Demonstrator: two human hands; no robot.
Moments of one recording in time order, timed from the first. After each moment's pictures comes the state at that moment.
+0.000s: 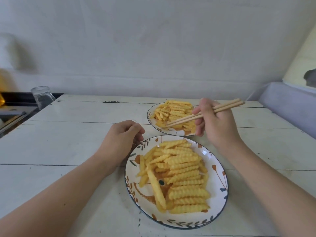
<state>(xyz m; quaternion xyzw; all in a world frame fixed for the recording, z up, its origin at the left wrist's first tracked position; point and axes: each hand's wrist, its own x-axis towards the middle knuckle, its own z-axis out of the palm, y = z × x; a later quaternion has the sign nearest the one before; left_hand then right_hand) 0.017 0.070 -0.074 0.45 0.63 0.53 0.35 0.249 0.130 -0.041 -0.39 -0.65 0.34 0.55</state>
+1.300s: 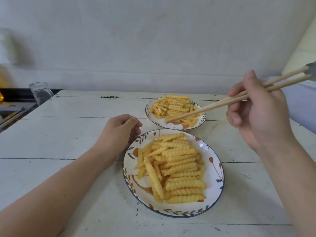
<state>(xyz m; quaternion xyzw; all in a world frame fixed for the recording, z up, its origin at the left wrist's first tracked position) 0.019 0.068 -0.073 0.43 0.62 0.55 0.37 0.286 0.088 0.007 -0.33 -0.55 0.42 0.65</state>
